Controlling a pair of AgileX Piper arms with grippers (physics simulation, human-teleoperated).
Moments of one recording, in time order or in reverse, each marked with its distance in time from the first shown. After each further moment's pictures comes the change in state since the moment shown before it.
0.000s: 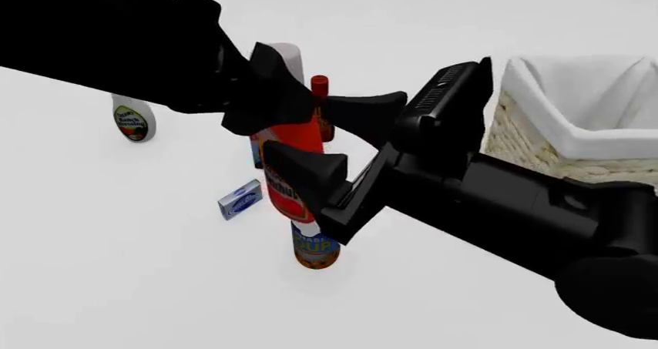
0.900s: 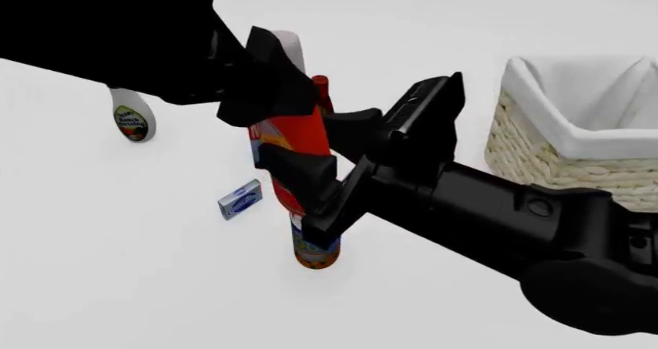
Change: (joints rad) left arm -0.034 -0.008 -0.037 0.031 -0.043; right arm 0.003 0.074 0.001 -0.074 0.017
